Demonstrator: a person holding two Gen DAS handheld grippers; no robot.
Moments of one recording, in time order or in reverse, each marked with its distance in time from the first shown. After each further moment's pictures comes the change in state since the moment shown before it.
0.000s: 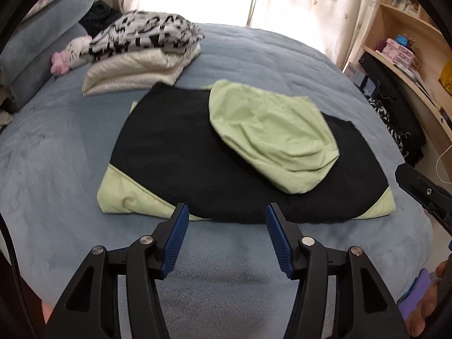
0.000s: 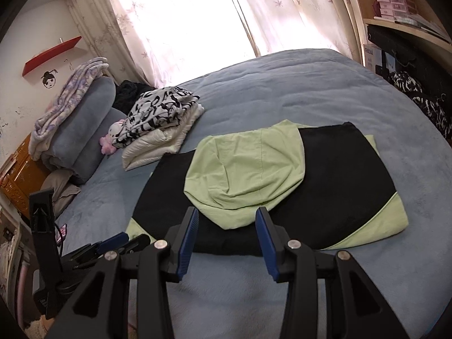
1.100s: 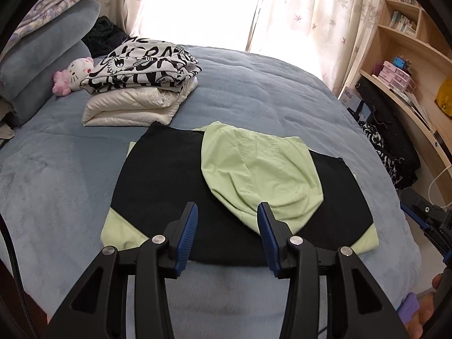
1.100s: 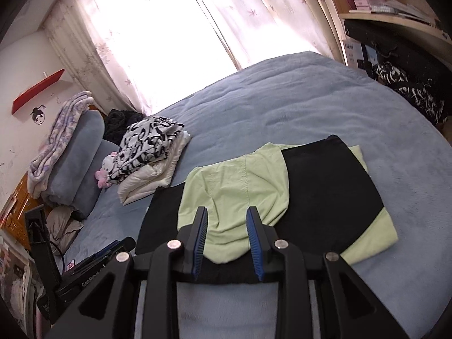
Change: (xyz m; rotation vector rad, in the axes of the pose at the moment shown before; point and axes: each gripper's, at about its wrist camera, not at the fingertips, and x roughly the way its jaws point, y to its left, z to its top) left arm -0.040 -0.014 0.049 -0.013 -0.128 -0.024; right arm -0.026 -0.024 0.045 0.129 -0.072 -0.004
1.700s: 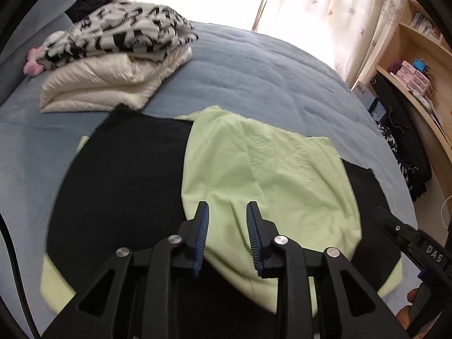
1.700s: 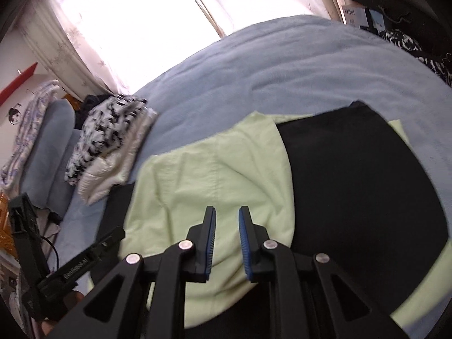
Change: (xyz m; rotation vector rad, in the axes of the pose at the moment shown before) left arm 0.155 0.005 0.037 -0.055 0.077 -0.028; right arm 0.160 -0.046 0.011 0.058 0.121 -0.031
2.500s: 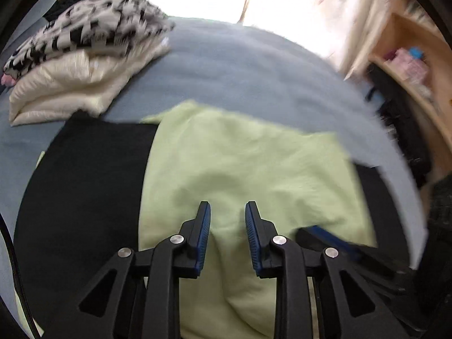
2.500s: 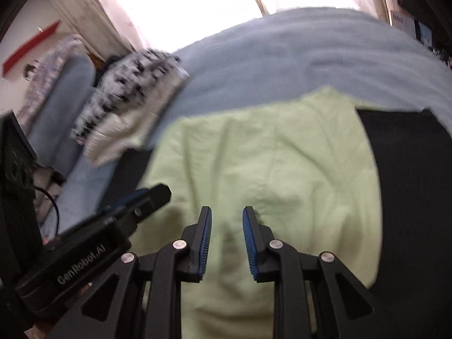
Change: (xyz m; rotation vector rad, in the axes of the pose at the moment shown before) left arm 0.087 -0.015 0.017 0.050 0.058 0.011; right arm 0.091 0.042 -0.006 -0.164 0.154 0.047
